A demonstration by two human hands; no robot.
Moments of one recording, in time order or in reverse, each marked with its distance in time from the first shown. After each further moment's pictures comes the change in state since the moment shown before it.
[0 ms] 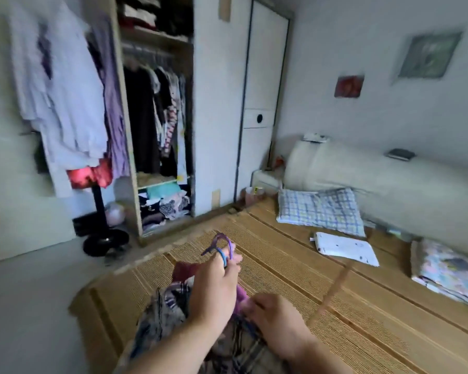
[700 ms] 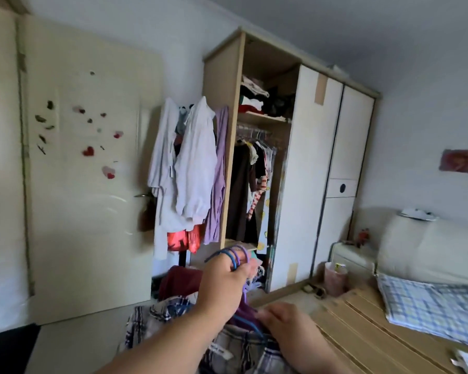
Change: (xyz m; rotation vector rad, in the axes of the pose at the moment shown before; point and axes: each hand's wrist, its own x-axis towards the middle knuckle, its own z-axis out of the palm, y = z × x) left_hand 0.218 -0.081 -0.405 -0.132 0.152 0.103; right_hand 0.241 -0.339 0.194 -0.068 0.027 -0.343
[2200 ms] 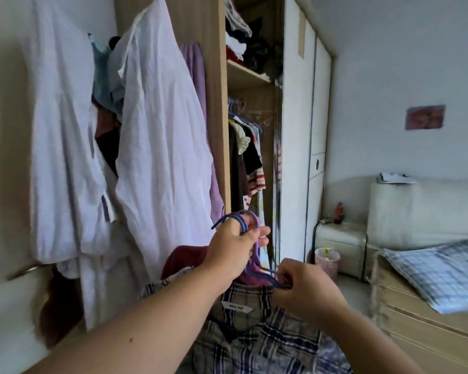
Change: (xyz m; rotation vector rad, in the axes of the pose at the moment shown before) left_hand 0.714 -0.316 -0.108 -0.294 -0.533 -0.044; right_hand 0.714 0.041 0.167 -0.312 0.369 0.281
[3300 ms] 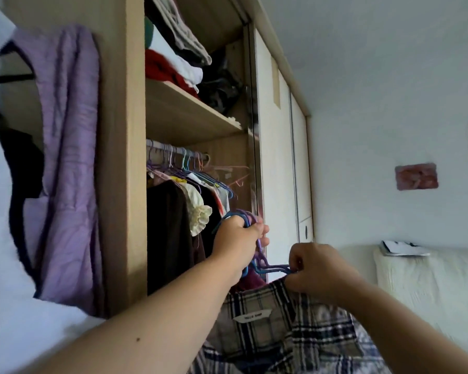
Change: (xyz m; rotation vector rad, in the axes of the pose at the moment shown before) left_hand 0.500 -0.035 0.097 -0.073 -0.021 0.150; right_hand 0.457 0.199 -0.071 -0.195 0.229 0.033
